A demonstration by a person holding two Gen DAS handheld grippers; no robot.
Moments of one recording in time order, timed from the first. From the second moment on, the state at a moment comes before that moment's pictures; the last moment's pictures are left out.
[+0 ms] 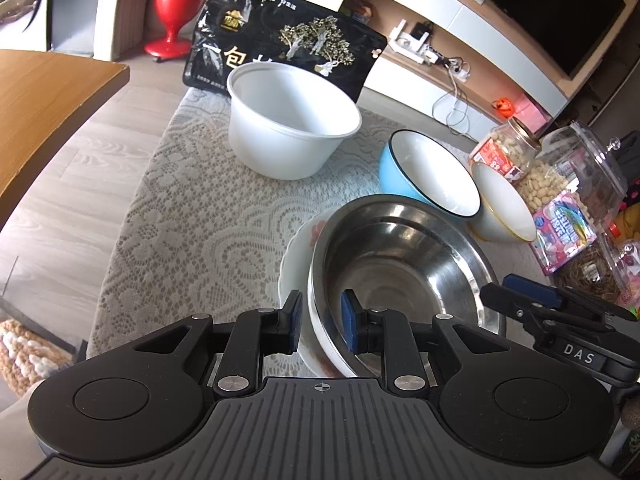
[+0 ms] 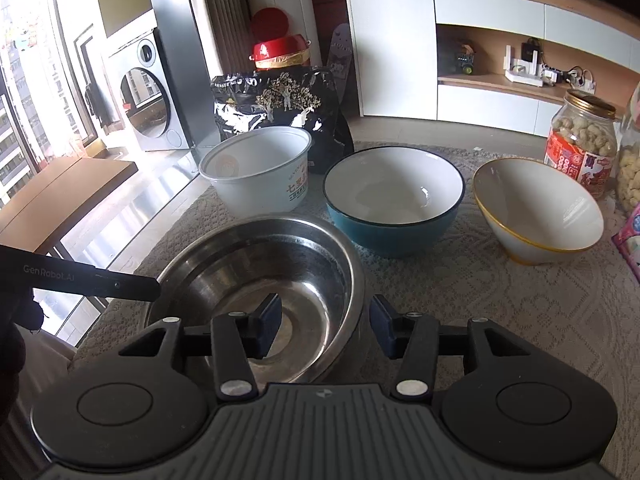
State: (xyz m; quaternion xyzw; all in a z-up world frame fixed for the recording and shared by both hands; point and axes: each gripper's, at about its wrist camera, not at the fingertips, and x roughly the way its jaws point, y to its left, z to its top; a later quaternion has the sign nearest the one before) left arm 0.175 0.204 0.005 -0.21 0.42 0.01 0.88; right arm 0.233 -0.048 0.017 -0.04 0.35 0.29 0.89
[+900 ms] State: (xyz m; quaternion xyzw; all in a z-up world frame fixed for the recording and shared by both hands) left arm 0.414 0.057 0.042 -0.20 0.48 -0.19 0.83; right arm 0.380 -0.190 0.037 0.12 0.40 0.13 0.90
